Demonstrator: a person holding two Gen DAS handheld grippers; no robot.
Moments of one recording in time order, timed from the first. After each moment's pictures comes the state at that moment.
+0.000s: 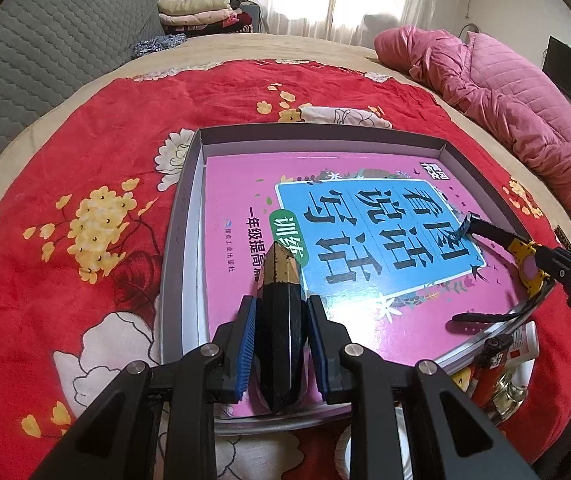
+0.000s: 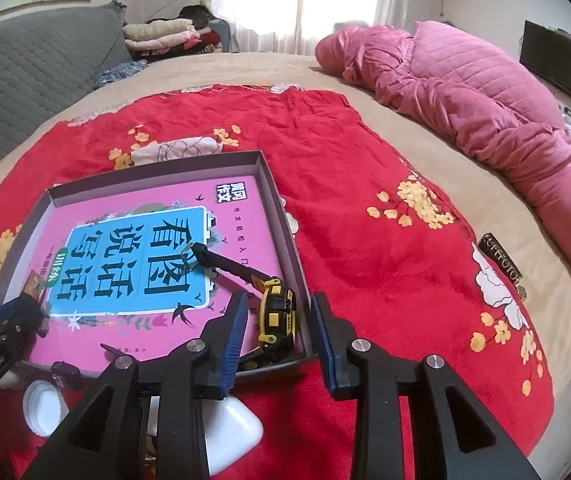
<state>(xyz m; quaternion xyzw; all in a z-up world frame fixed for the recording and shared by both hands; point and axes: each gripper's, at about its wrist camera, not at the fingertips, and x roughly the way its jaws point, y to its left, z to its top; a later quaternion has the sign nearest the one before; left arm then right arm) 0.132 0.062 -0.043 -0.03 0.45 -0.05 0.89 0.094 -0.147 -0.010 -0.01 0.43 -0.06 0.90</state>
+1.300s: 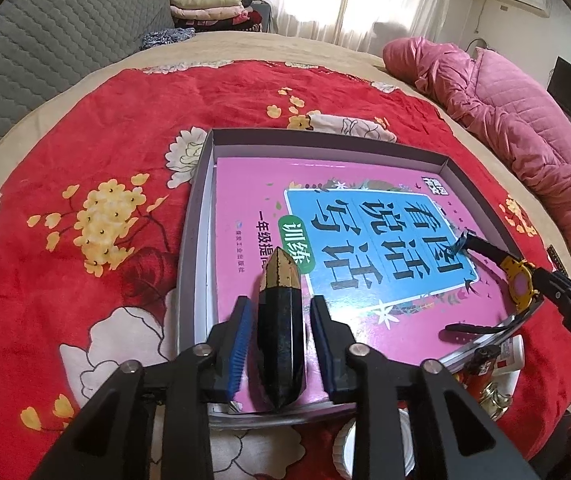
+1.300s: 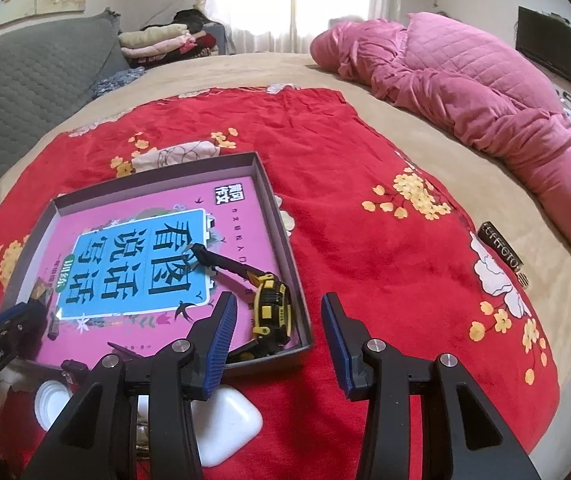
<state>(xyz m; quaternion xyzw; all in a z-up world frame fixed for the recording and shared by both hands) 0.130 0.073 -0.036 -0.06 0.44 -0.05 0.89 0.087 -0.154 -0.004 0.02 0.43 -0.05 0.90</state>
